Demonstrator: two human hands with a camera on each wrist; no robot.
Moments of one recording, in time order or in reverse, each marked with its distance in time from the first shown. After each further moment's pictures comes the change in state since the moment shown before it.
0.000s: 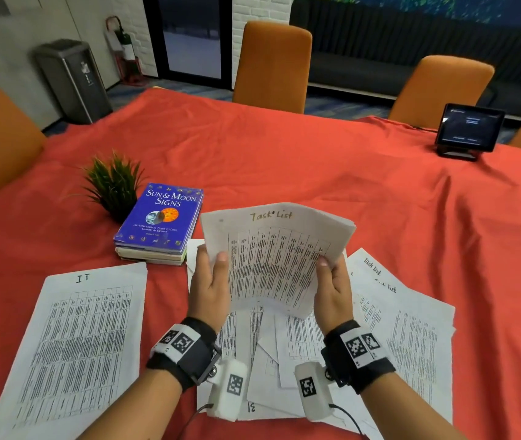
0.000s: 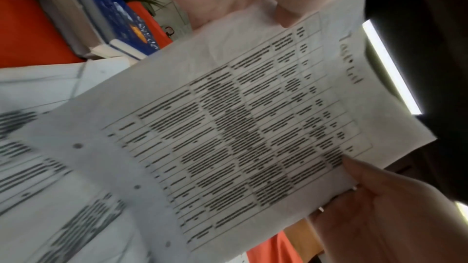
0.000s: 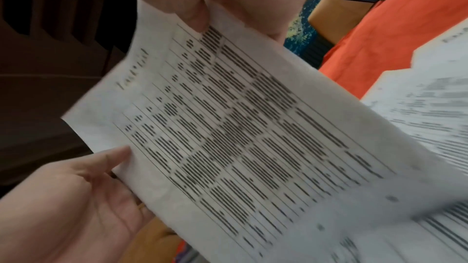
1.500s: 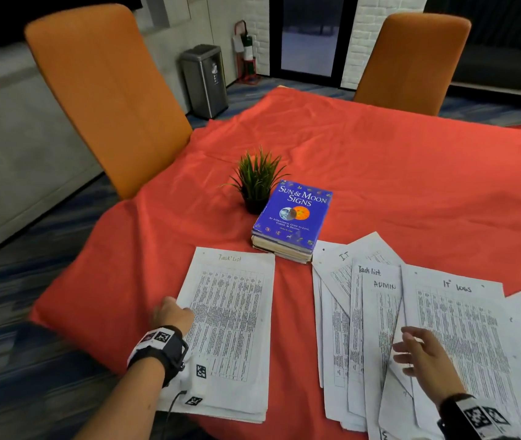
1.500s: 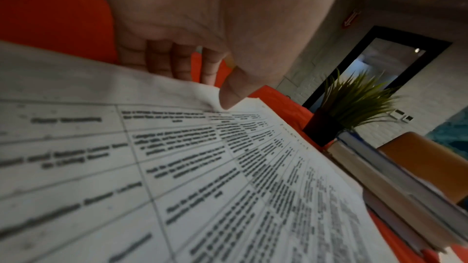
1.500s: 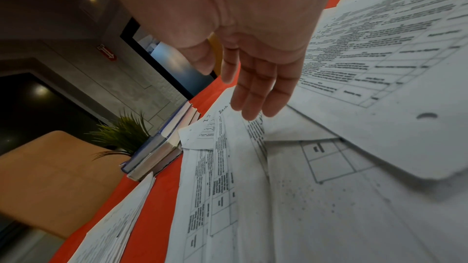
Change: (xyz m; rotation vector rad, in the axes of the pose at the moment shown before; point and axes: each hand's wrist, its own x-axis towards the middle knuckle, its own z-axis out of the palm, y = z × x) left_hand -0.009 -0.091 -0.335 0.987 0.285 -0.926; right_hand -0.040 0.098 0.038 -0.434 -0.247 0.457
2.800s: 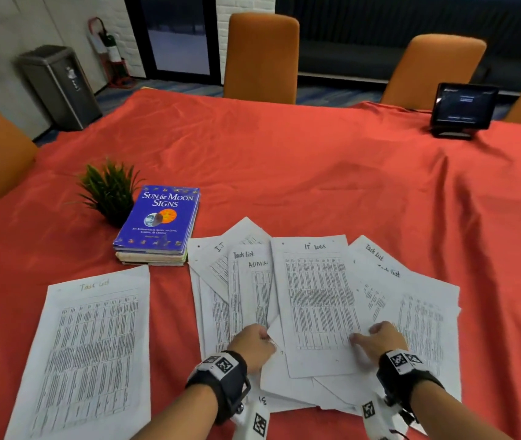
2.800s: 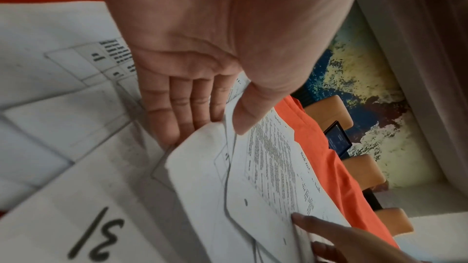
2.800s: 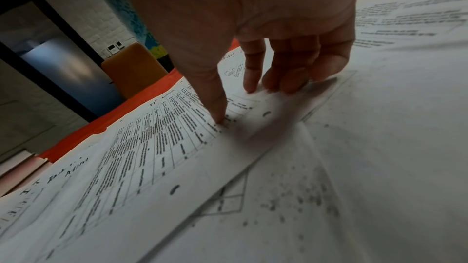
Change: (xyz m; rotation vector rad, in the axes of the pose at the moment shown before) left_hand -0.234 0.163 0.206 0.076 -0.844 0.542; right_hand 0.006 0.089 -0.149 -0.458 0.278 0.522
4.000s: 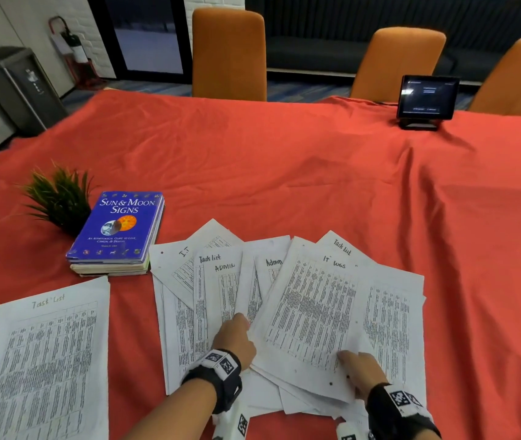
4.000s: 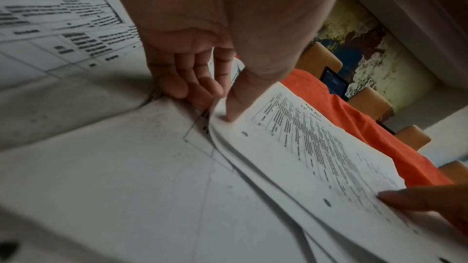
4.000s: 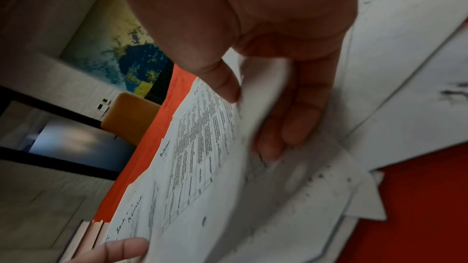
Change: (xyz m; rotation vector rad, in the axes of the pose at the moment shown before) left_hand 0.017 0.035 0.034 0.412 0.223 0.056; right_hand -0.028 0.045 -0.002 0.527 -0.272 0.140
